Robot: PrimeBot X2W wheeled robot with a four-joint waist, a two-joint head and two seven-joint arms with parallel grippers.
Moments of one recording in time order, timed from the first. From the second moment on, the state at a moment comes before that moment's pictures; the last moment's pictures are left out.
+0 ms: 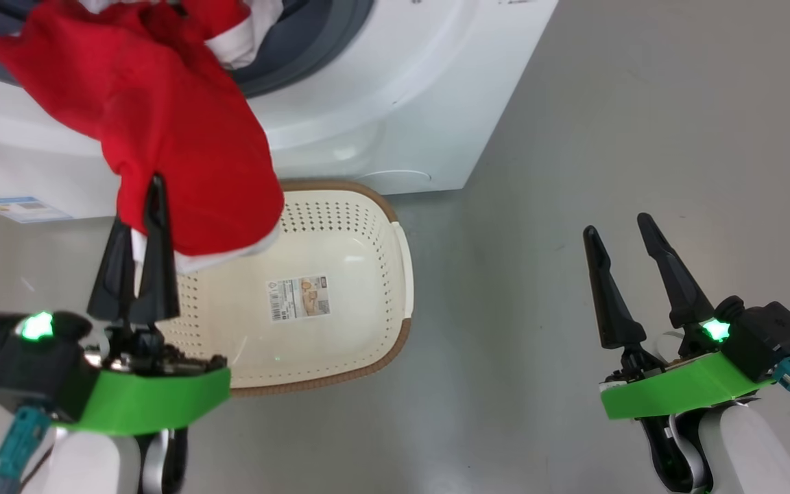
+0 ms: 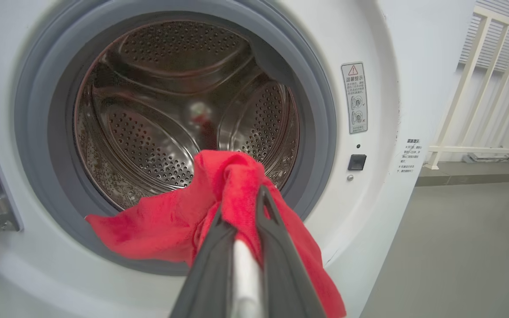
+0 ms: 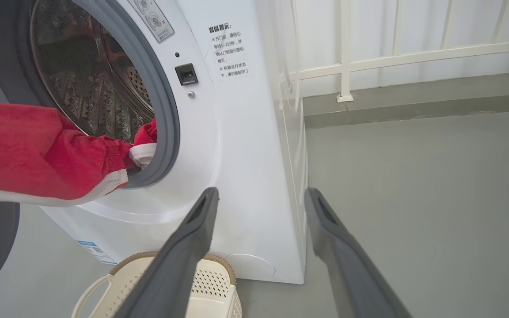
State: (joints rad) left arm -0.32 0.09 -0.06 -0.06 -0.18 0.02 -0.25; right arm -0.18 -0.04 0.08 0.08 0.36 0.12 -0.26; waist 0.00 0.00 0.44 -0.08
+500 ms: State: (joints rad) left arm -0.25 0.07 -0.08 0.08 -0.22 0.02 -0.26; right arm -0.17 -0.05 0.09 0.07 0.36 0.12 -0.26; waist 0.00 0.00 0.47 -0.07
